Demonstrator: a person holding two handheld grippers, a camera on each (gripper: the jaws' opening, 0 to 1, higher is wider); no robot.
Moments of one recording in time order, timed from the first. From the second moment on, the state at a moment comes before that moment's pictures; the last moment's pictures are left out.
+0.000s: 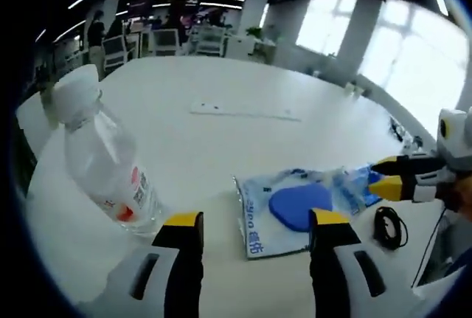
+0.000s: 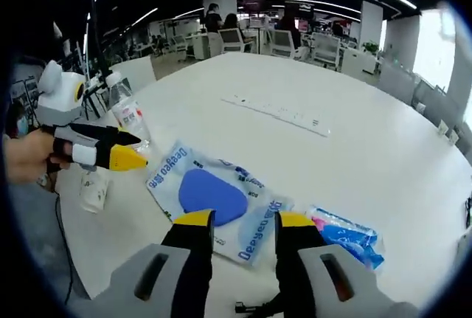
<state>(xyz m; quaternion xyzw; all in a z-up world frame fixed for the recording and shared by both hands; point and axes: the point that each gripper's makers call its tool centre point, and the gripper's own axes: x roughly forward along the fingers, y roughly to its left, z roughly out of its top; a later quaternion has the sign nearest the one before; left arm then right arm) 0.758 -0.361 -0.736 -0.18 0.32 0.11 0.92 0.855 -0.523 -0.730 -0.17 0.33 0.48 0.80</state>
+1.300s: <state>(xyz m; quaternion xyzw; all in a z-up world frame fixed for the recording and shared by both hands) 0.667 -0.347 -0.683 -0.16 0.32 0.20 0.91 0.814 -0.533 -0.700 -0.14 0.32 0.54 0.77</state>
